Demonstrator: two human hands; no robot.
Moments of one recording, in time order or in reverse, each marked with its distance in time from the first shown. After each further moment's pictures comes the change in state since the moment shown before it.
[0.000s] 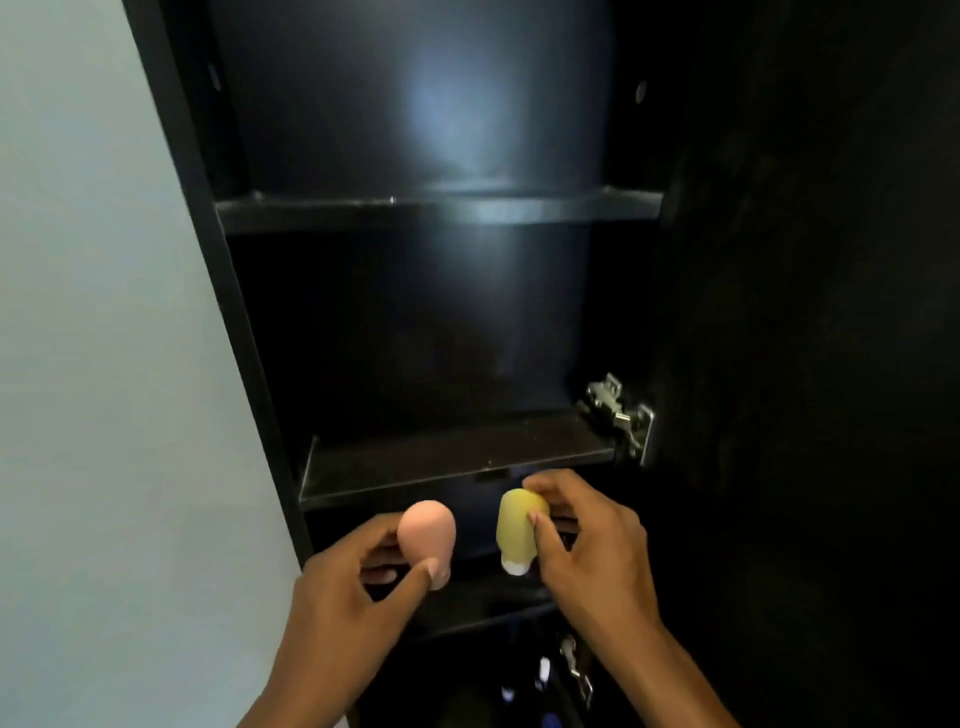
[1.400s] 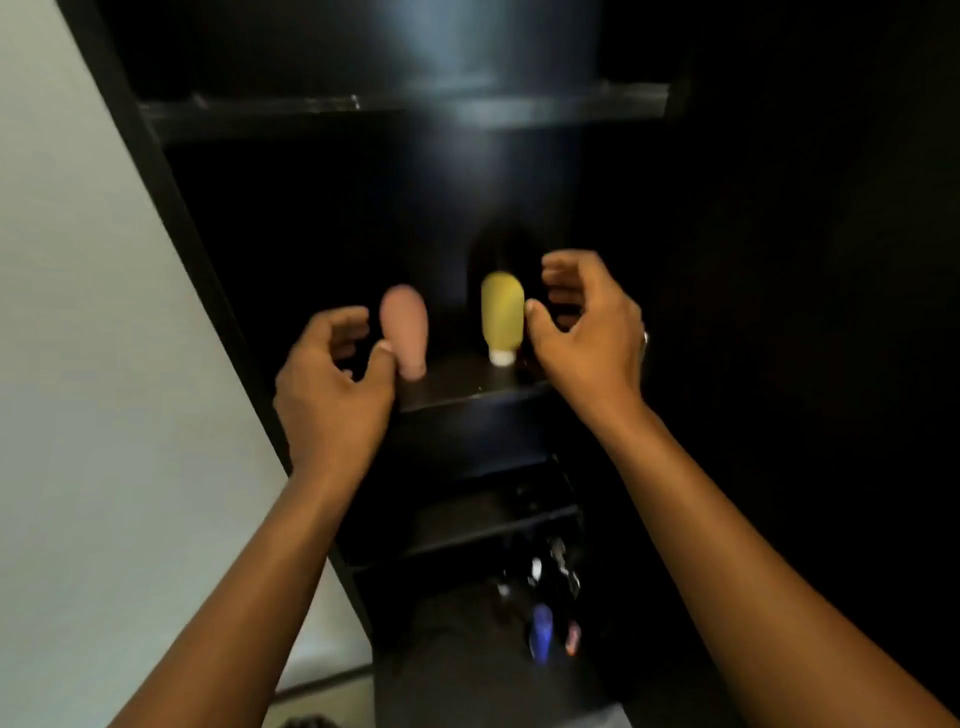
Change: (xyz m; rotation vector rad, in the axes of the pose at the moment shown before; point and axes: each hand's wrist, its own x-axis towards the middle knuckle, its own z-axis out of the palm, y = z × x) left_hand 0.077 0.041 -0.005 0.007 0.379 0.111; right_hand 0.094 -0.029 -0.011 0.090 0.249 -0.063
